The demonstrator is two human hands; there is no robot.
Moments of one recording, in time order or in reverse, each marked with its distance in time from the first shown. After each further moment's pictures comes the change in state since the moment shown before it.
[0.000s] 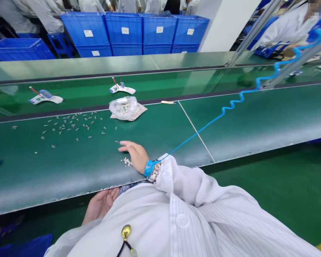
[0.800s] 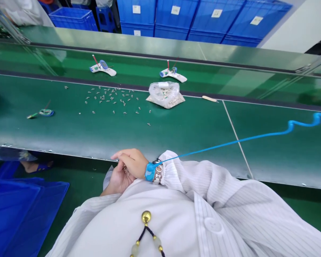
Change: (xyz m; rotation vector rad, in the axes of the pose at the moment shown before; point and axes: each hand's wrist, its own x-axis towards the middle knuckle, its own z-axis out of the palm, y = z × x) left_hand -0.007 -0.007 0.007 -0.316 -0.102 -0.002; right_hand -0.037 -0.022 0.076 0.166 -0.503 0.229
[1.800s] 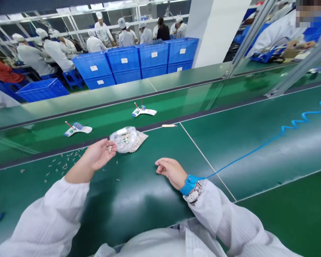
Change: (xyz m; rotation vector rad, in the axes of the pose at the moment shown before) left_hand 0.042 0.063 0.262 0.881 -0.124 0.184; right_hand -0.033 -0.022 -0.188 0.380 0.738 0.008
